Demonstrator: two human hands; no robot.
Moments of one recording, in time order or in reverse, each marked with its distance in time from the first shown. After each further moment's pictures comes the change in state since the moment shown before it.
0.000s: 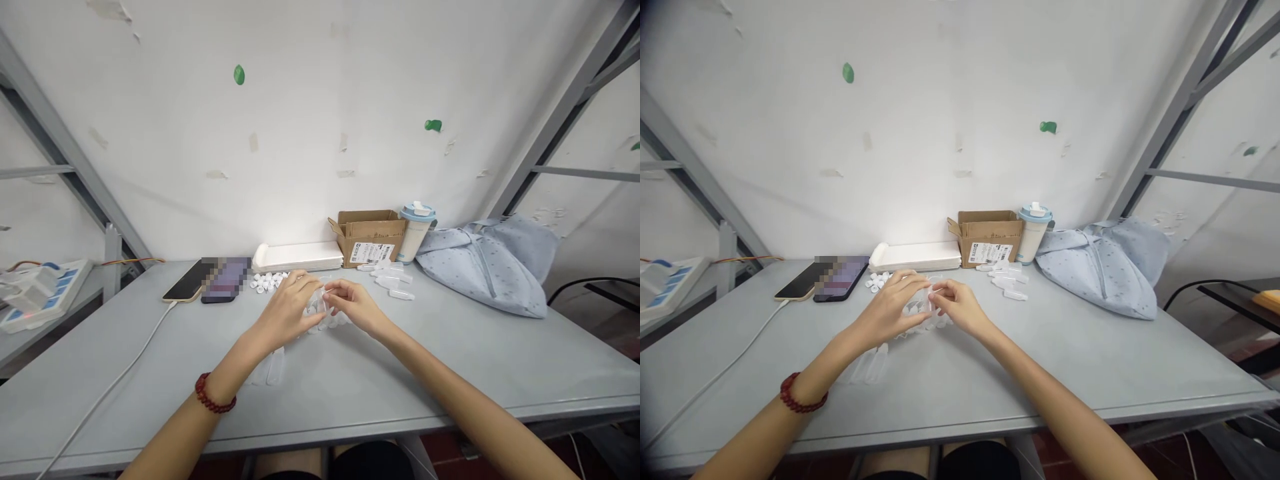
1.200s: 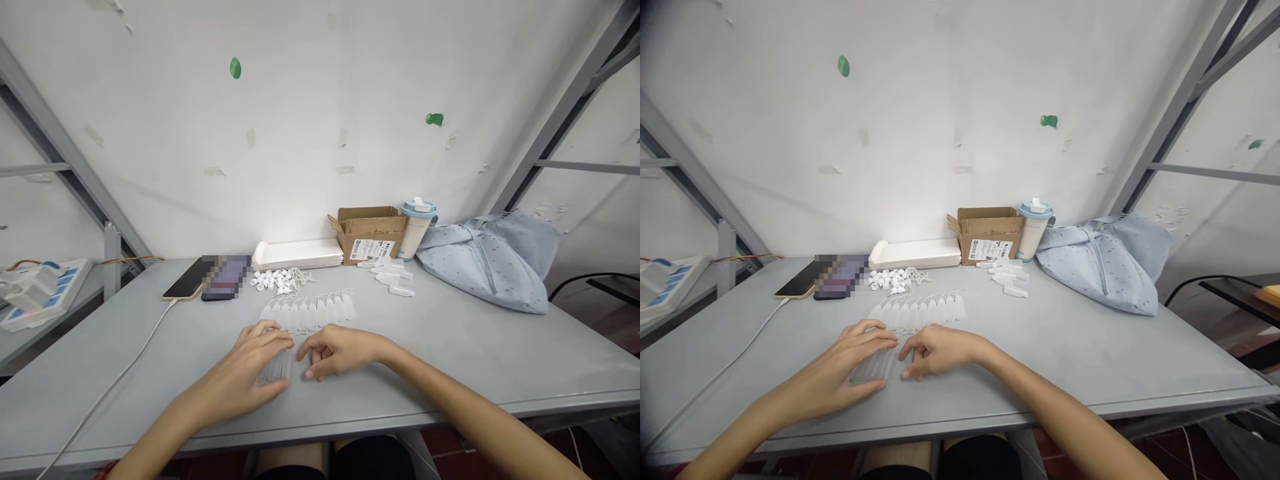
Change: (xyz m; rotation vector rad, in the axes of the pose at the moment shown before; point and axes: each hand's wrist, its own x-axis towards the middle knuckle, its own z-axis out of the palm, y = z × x) left_hand -0.089 0.004 -0.027 -0.083 -0.339 -0.145; right_hand -0.022 -0.003 0.023 -0.401 -0.801 0.064
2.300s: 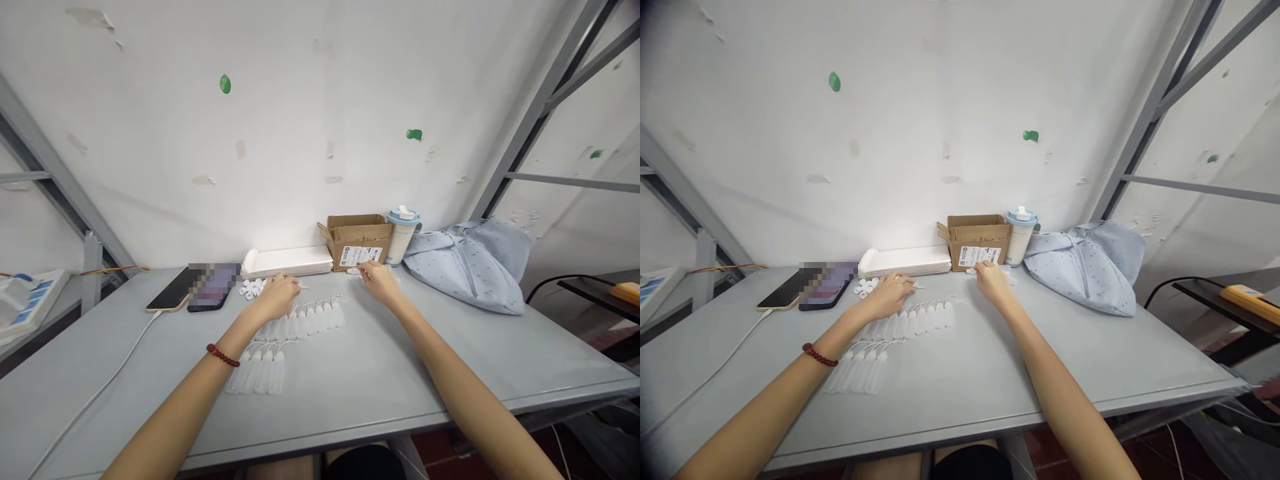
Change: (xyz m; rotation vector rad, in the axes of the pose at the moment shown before) left_hand 0.136 -0.055 0.013 0.320 0.047 -0.085; right_hand -0.037 0.089 -0.106 -0.736 1.063 0.361
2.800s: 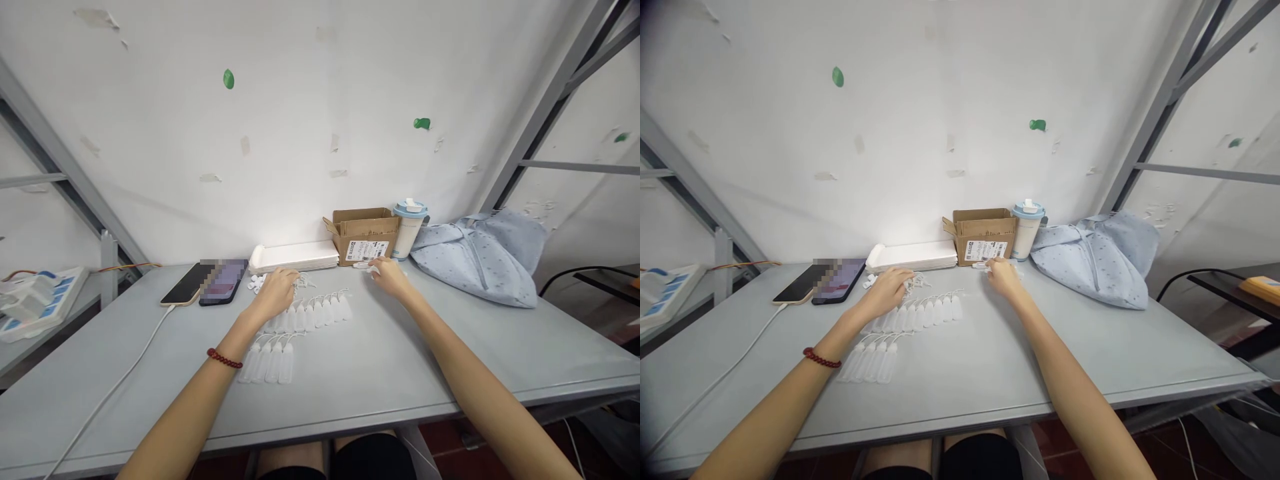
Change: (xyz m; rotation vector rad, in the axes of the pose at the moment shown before) left_hand -0.014 -0.010 0.000 -0.013 0.178 -0.027; right_hand 0.002 0.015 0.004 -0.164 -0.118 0.064
